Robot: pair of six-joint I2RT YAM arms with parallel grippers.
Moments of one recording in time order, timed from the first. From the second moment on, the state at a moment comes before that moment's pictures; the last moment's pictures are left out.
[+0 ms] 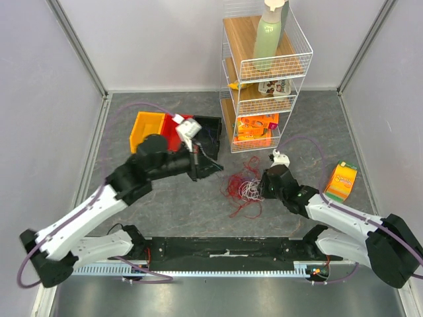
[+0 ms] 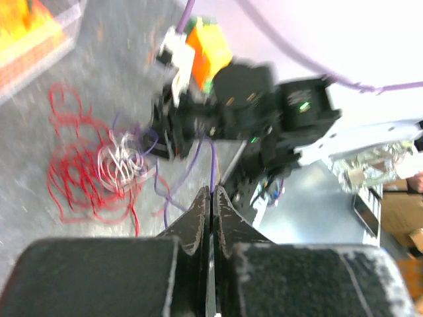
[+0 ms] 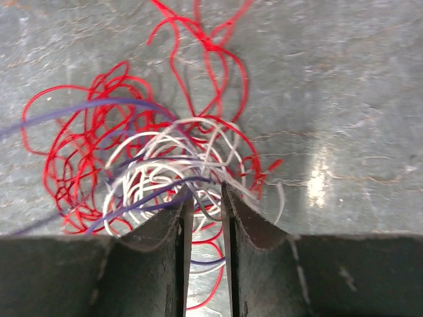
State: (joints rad) left arm -0.83 1.02 0.97 -0.23 0.37 -0.54; right arm 0.67 1.07 0.42 -0.11 0.19 0.62
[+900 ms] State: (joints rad) left arm -0.83 1.08 1.98 -0.60 0.05 -0.29; right arm 0.66 0.95 0.45 -0.22 0.14 0.44
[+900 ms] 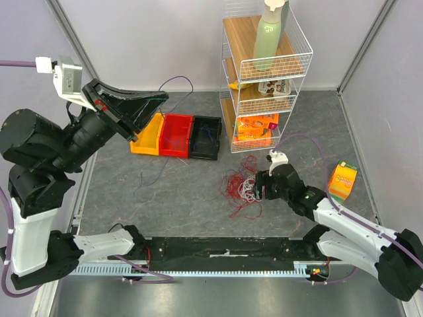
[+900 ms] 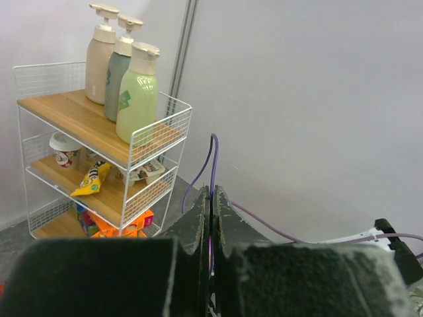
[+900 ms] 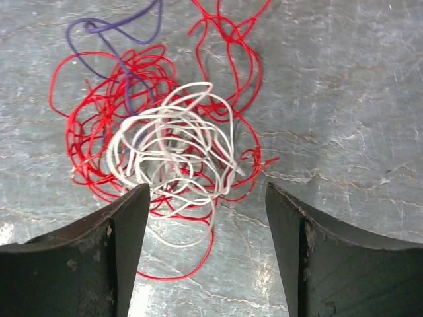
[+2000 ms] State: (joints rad) left arm -0.47 1.42 1.91 -0.47 0.01 -0.29; right arm 0.67 0.84 0.53 -0.34 0.09 0.41
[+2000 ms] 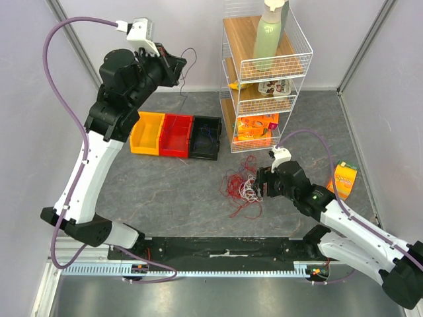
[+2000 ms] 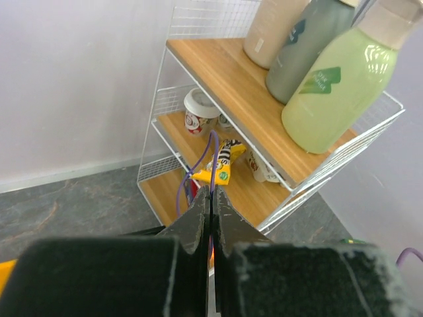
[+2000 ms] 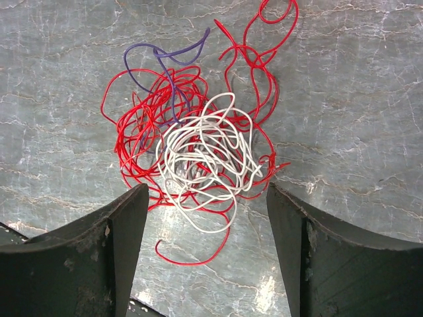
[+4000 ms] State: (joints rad) left arm -0.33 1.71 2.13 -0.36 0.21 -0.39; right arm 0.67 0.88 0.58 -0.36 0.11 0.39
